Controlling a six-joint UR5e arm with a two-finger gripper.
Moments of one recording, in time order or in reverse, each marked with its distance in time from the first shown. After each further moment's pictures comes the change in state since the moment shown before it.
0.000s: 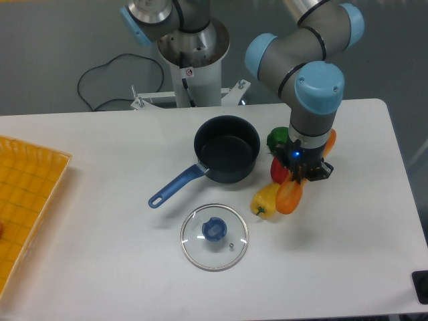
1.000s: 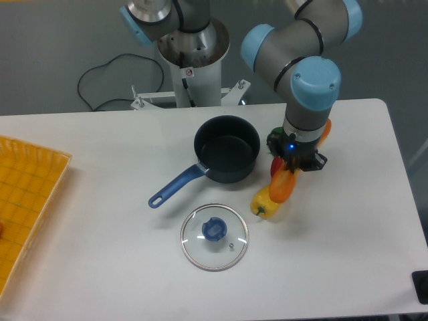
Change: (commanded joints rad) arm -0.021 0.074 -0.040 -0.164 0.084 -0.009
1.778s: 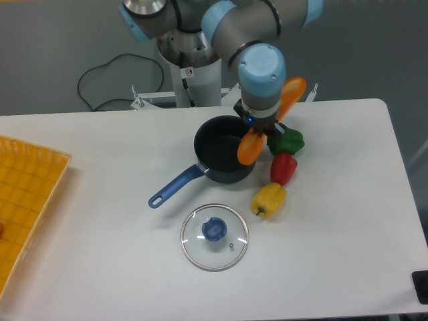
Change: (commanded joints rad) arm -0.080 0.154 -0.207 -0.086 0.134 -0.097
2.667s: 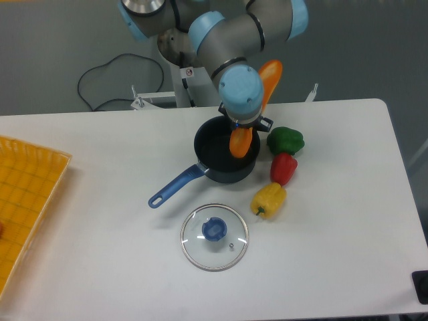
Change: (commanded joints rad) arm -0.071 -0.109 0.011 -0.052 0.092 -0.284
